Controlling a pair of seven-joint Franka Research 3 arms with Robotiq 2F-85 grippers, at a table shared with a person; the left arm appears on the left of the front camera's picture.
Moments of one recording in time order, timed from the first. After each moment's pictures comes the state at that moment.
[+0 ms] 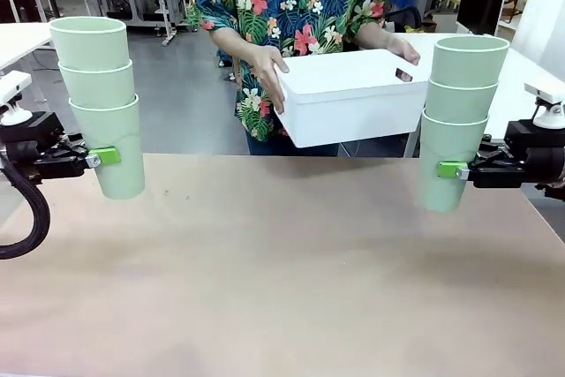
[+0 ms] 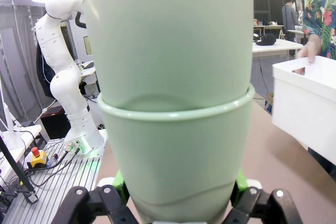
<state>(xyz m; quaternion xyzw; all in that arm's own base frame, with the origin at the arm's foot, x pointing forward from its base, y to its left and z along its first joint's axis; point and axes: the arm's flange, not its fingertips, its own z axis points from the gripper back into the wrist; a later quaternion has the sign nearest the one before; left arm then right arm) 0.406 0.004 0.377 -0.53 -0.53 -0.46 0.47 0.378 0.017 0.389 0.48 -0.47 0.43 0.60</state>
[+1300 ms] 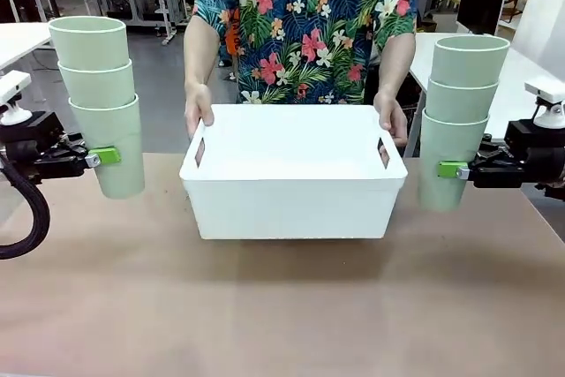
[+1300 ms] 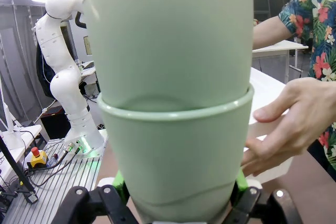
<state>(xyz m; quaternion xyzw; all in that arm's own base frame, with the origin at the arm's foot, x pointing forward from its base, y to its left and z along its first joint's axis) 0.406 0.004 0.377 -0.53 -0.53 -0.46 0.47 0.378 0.017 0.389 0.48 -0.47 0.43 0.60</state>
